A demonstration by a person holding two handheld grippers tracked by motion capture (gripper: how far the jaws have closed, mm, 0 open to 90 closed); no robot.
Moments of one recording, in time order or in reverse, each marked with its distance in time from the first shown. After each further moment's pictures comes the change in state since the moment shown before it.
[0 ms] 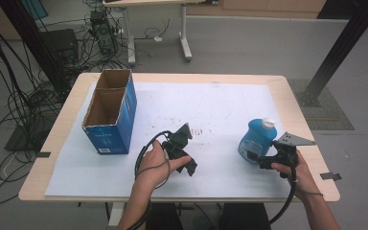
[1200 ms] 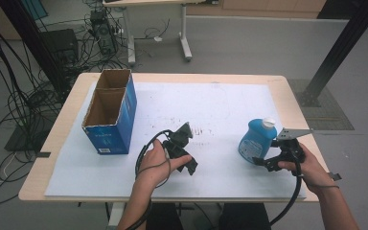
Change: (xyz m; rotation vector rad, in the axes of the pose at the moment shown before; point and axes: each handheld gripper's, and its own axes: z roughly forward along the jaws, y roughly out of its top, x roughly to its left) left arm -0.001 0.002 0.000 -0.002 0.002 0.005; right arm -0.007 0.022 -0.011 0.263 0.068 -0.062
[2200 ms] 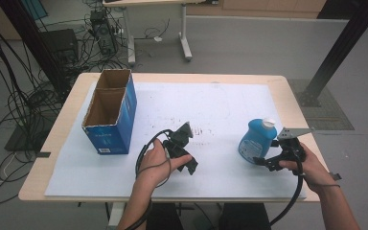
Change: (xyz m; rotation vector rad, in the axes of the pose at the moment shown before) left arm 0.000 0.002 -0.002 -0.005 0.009 0.004; right arm -0.003 0.002 -0.002 0.013 0.038 0.003
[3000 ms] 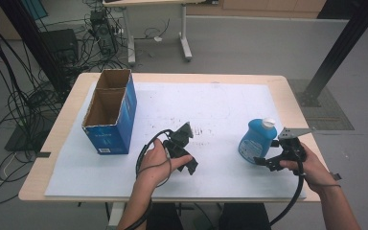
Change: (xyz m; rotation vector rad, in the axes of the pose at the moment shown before) left arm 0.000 0.000 0.001 0.004 0.001 0.002; right arm -0.001 -0.001 -0.001 0.001 0.003 0.005
